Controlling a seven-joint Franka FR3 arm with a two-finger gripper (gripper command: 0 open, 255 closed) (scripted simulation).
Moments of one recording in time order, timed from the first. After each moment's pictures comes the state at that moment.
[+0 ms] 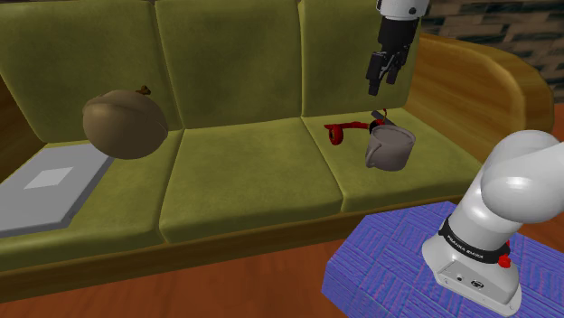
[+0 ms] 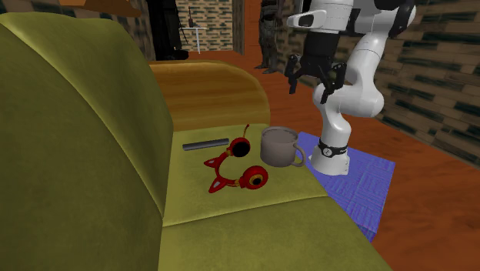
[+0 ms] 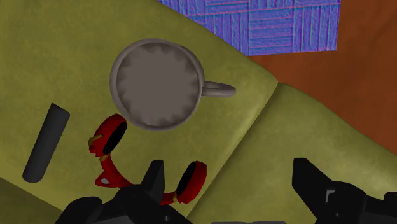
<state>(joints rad) -0.01 -0.77 -0.01 -2.41 -0.08 1.67 0.02</state>
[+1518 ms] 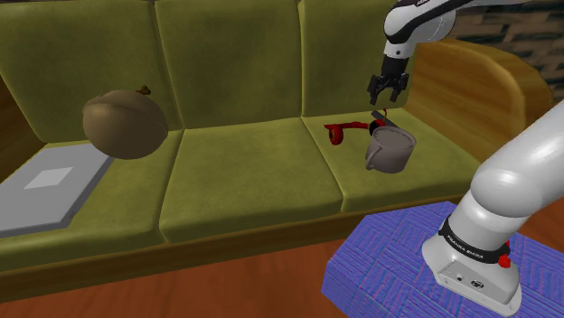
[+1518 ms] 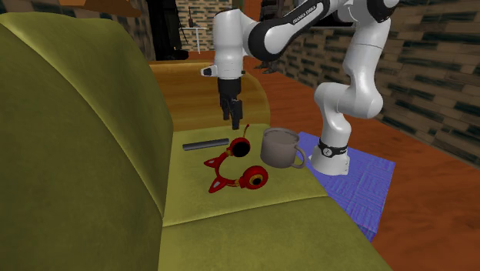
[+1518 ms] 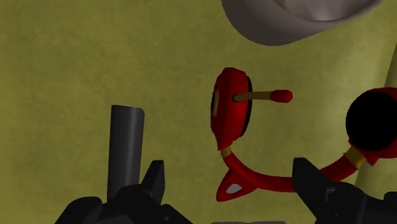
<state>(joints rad) -0.20 -0.26 -0.38 -2.31 -0.06 2.06 -0.09</state>
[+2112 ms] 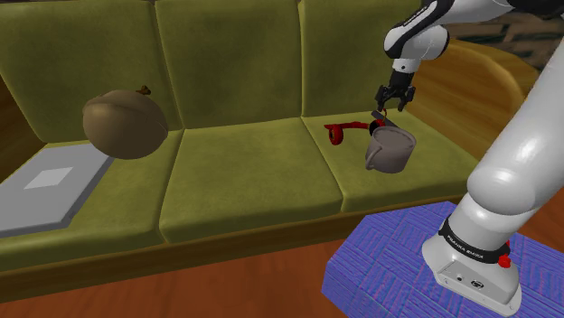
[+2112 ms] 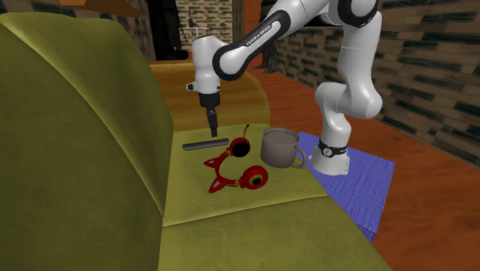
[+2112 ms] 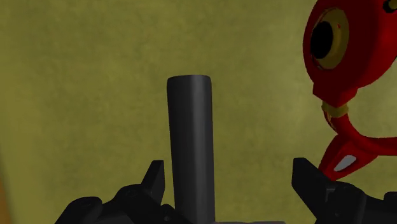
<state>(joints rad) -0.27 0.04 -0.51 -2.17 0.12 2.17 -0.22</state>
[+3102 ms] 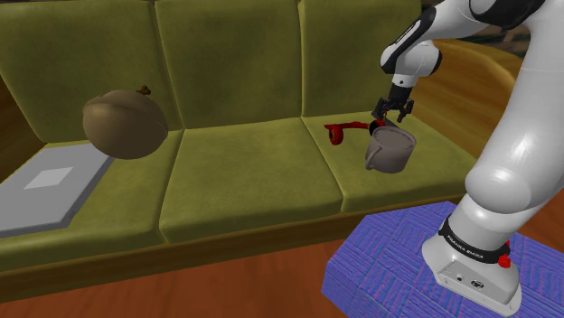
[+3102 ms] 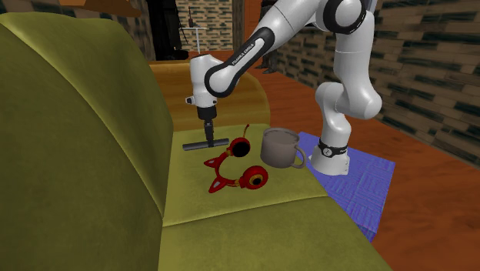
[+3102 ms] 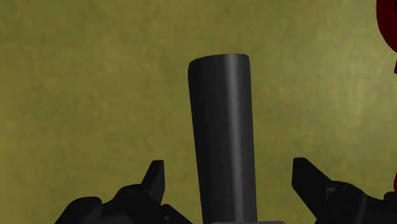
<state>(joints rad) -0.31 0.20 -0.51 -2.15 0.24 2.27 -0.29</state>
